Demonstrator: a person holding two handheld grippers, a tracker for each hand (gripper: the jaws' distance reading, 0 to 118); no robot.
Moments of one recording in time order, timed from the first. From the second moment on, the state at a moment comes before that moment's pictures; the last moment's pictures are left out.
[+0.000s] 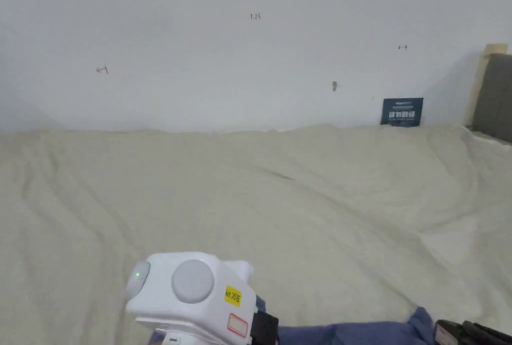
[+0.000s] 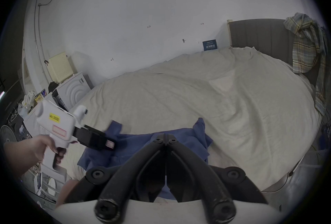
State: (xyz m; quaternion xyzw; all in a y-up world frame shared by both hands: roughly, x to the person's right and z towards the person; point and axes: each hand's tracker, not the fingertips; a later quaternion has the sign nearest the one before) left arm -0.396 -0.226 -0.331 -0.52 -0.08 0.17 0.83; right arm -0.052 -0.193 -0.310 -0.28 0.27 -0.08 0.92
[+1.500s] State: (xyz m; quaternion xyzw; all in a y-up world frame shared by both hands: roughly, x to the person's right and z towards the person) left arm -0.385 -0.204 -0.270 -0.41 -0.18 0.26 0.86; right arm -0.058 -0.192 -0.310 -0.29 0.30 -0.09 0.90
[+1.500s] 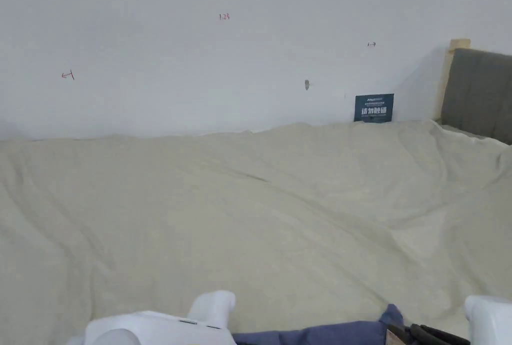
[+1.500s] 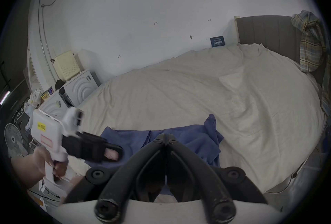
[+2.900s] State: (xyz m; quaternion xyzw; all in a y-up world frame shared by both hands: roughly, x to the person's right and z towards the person) left arm -0.533 -0.252 -0.211 -0.43 -0.03 0.27 0.86; right arm -0.093 -0.168 -0.293 -0.29 0.32 -0.06 0.90
